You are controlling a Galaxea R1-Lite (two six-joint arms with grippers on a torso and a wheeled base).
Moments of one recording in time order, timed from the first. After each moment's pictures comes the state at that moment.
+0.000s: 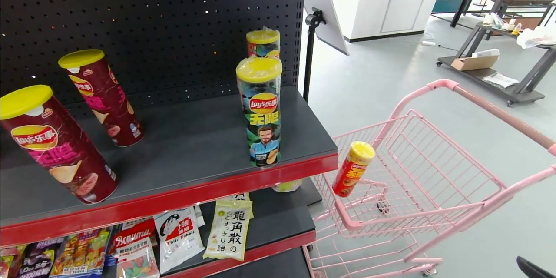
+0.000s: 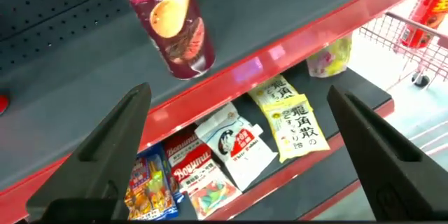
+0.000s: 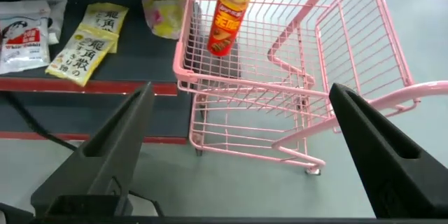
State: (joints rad) left arm -0.39 0.22 -0.16 0.00 0.23 0.25; right arm 0.15 0.56 -0.30 0.04 0.05 -0.16
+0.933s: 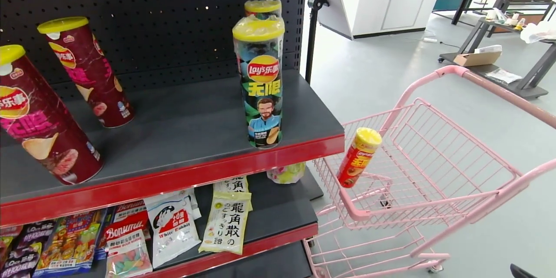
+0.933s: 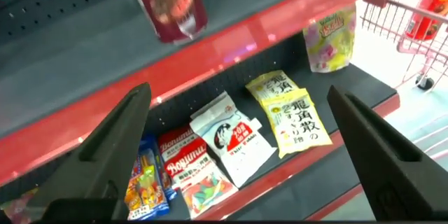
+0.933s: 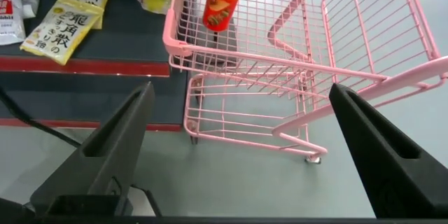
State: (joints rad) left arm -0.39 0.12 -0.16 0.06 0.24 0.25; right arm 0.15 0.56 -0.27 0.04 0.05 -0.17
